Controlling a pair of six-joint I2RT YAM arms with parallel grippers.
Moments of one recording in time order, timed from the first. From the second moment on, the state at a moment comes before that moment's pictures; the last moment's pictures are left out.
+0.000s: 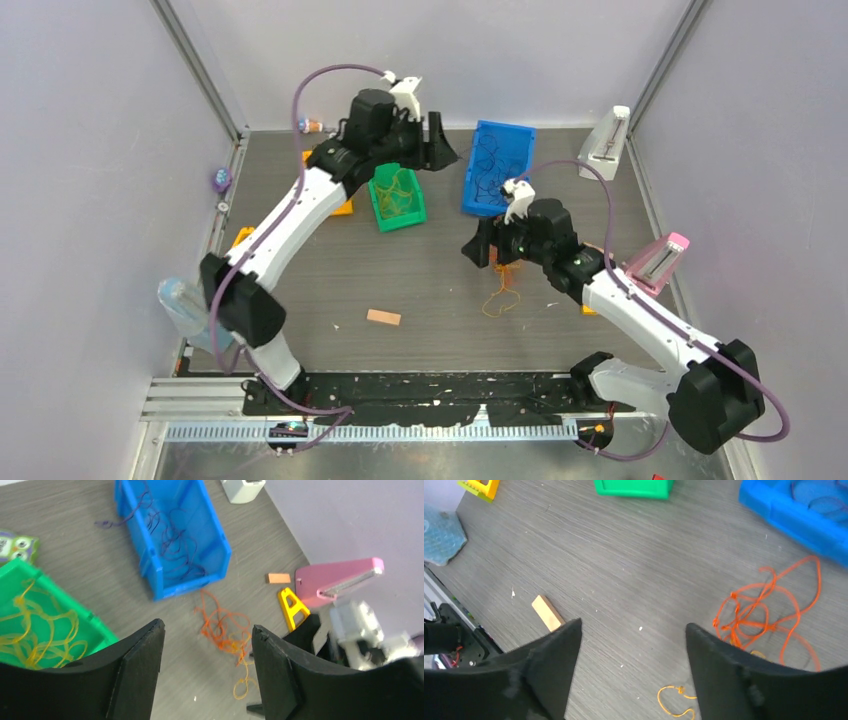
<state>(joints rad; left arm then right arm) -0.56 1.77 1.82 -0.46 0.27 -0.37 0.49 1.08 0.73 -0.15 -0.24 0.30</state>
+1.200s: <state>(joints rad) -0.43 1.06 1.11 -0.51 0.19 -0.34 0.50 2.48 2.40 -0.73 0.31 -0.73</state>
